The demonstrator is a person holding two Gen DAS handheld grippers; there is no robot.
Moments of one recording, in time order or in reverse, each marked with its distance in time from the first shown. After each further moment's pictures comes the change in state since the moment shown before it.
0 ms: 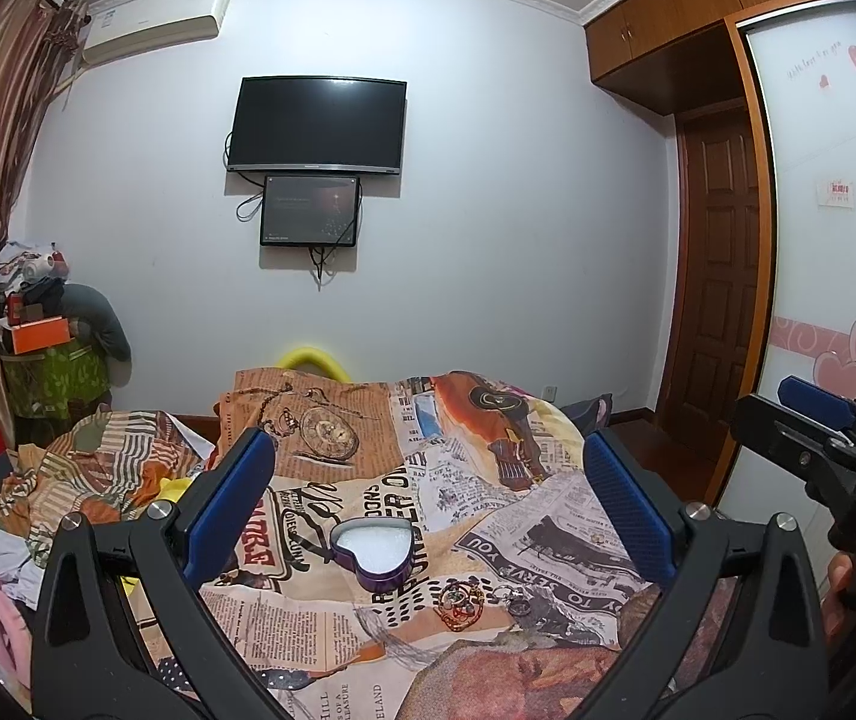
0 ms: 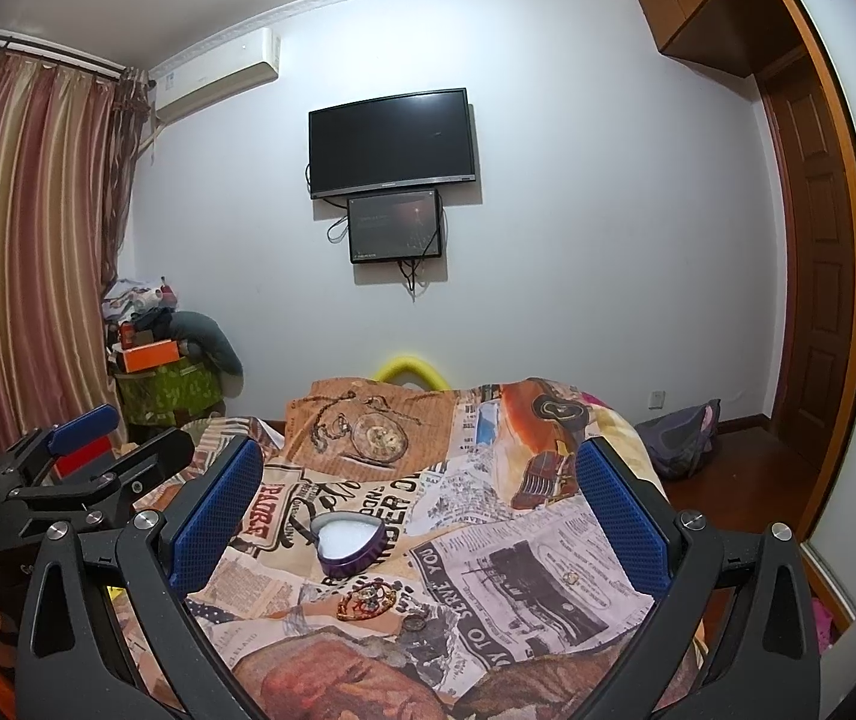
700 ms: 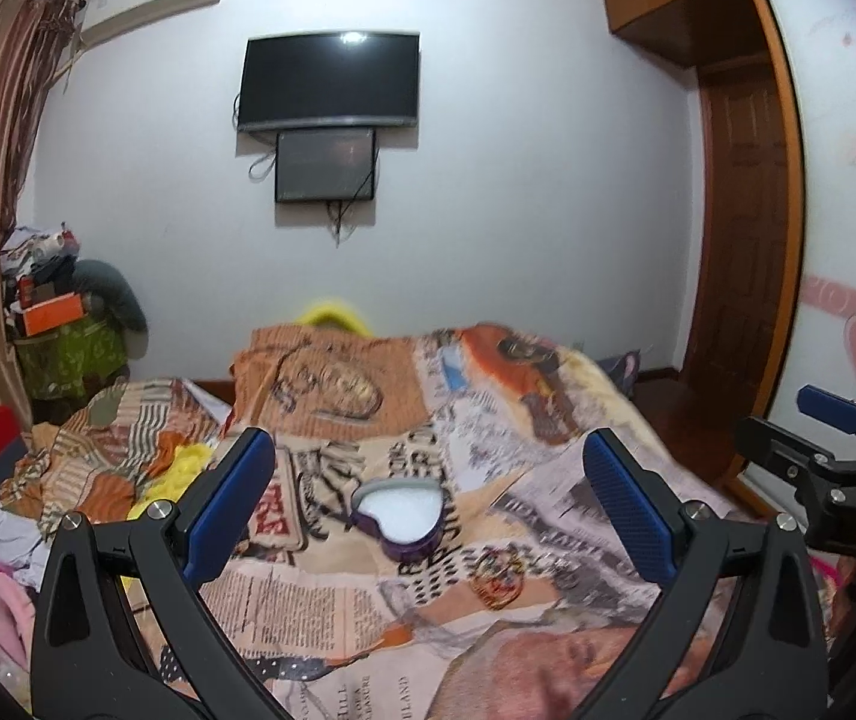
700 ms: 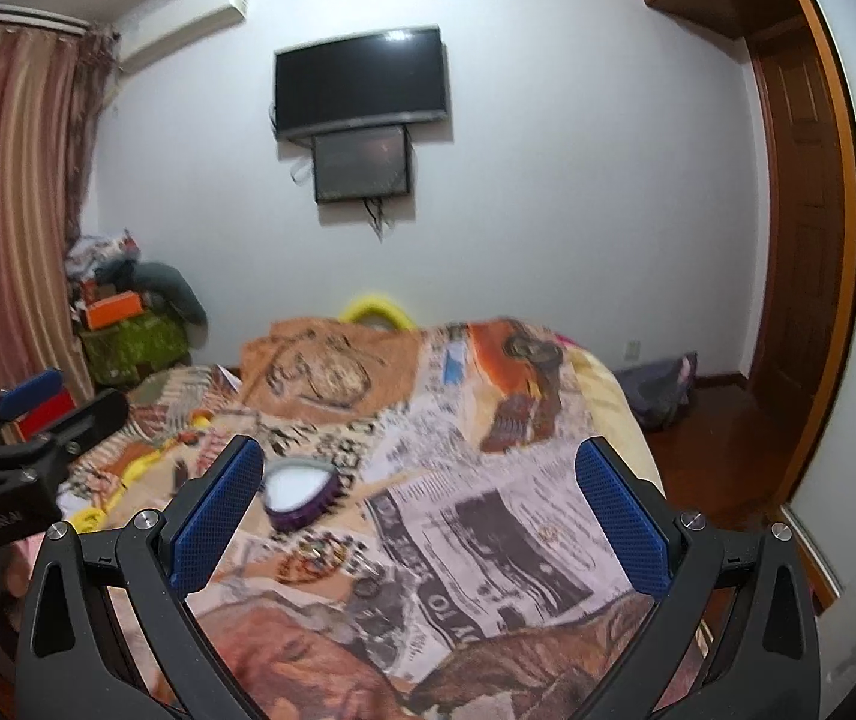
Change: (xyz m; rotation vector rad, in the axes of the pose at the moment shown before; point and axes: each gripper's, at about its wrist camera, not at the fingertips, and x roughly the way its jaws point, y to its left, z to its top) left arm 0.052 0.008 -0.031 0.031 0.132 0.068; right arm 0.051 -0.028 -0.043 0.012 0.167 -0.094
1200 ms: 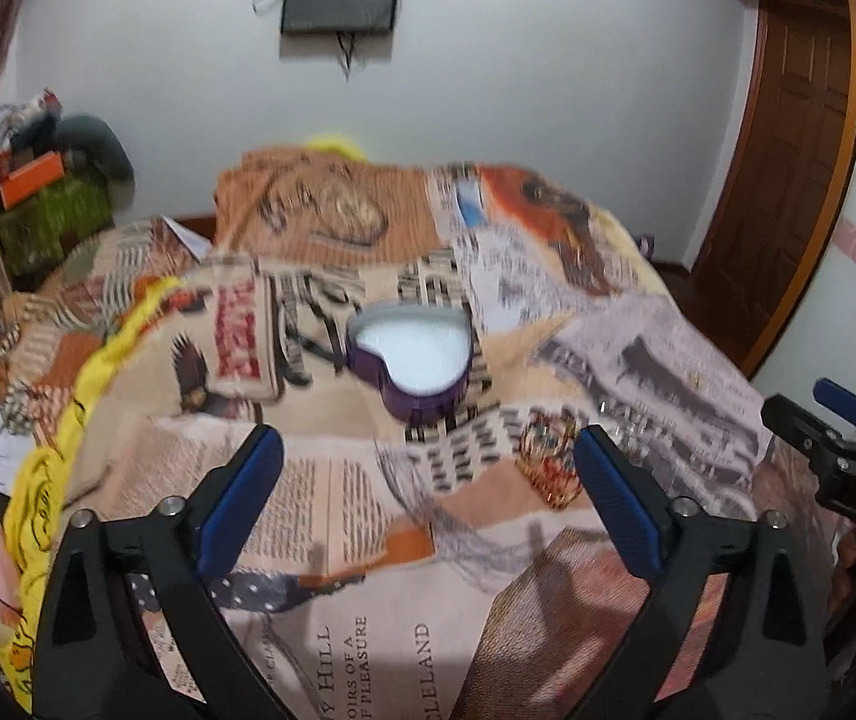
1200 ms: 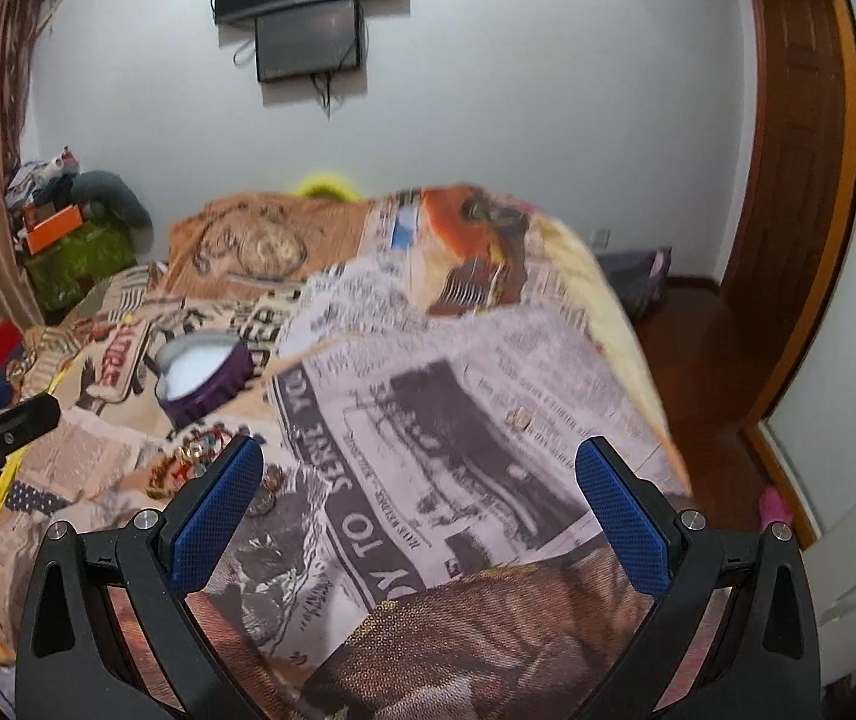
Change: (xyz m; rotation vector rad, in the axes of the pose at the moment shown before) left arm 0.093 0.025 -0.069 -0.090 0.388 -0.033; right arm 0.066 -0.033 -0.045 0.021 0.295 -0.039
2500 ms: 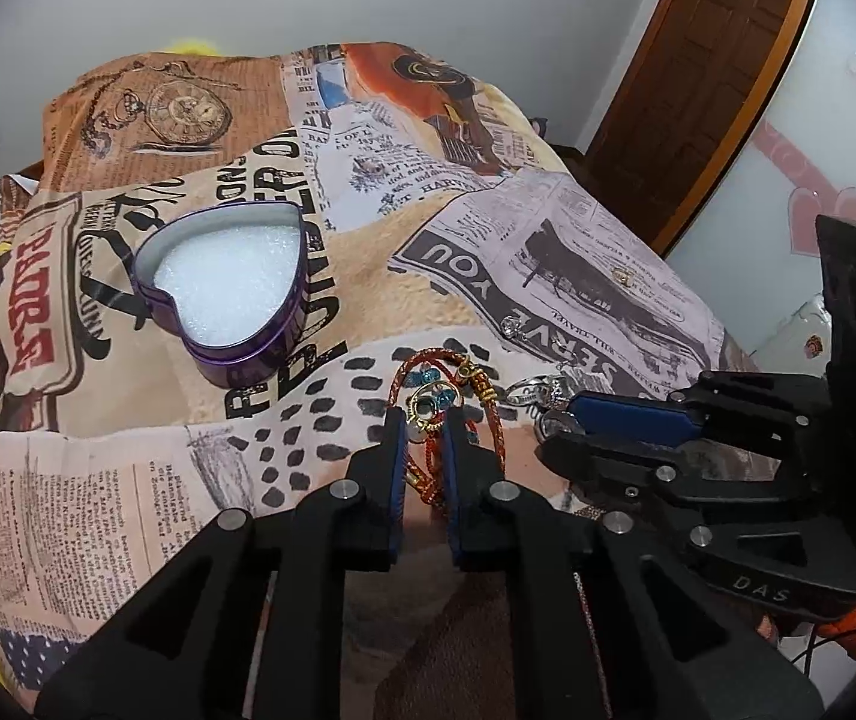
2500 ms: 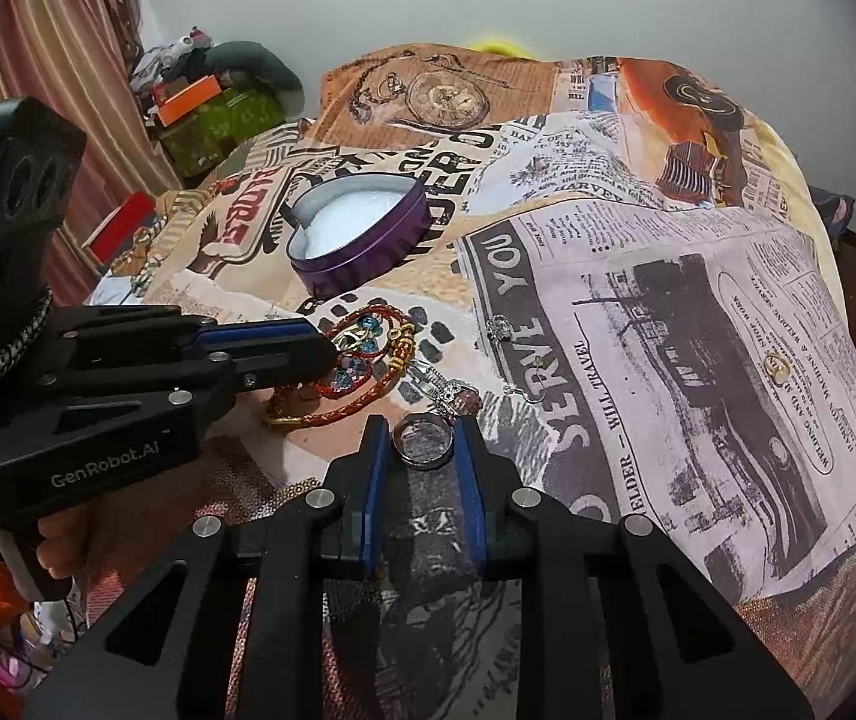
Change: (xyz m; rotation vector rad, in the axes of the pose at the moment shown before) left arm 0.079 -0.037 0.012 0.117 0.275 -0.295; right arm 0.070 0.051 -0.005 -0.151 0.300 0.381
